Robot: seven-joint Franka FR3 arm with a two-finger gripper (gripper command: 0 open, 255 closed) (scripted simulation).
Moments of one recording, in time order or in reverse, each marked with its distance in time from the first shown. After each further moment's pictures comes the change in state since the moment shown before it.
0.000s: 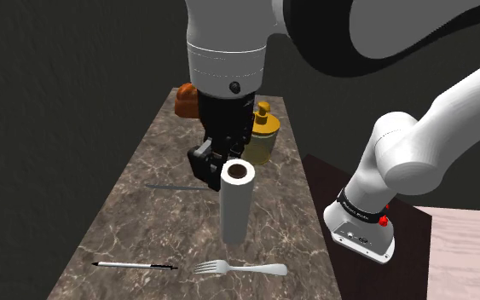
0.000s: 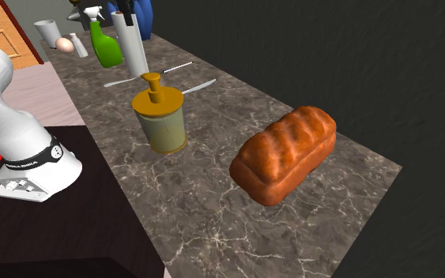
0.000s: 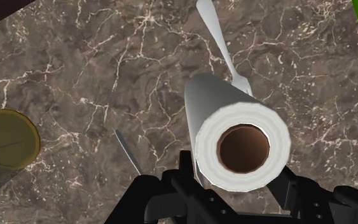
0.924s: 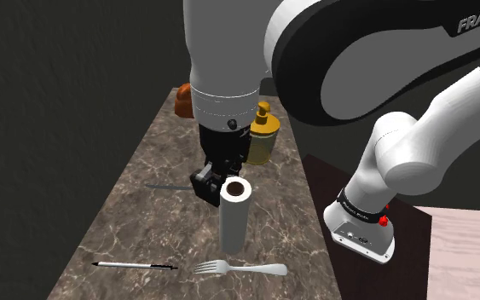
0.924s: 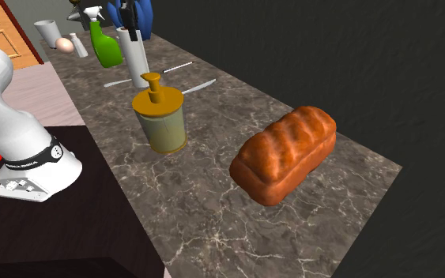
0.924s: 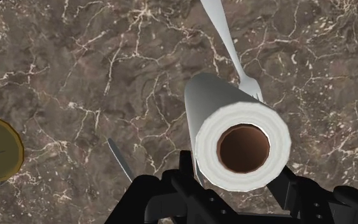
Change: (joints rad) arm 0.002 0.023 0.025 -0.101 0.007 0.124 -0.001
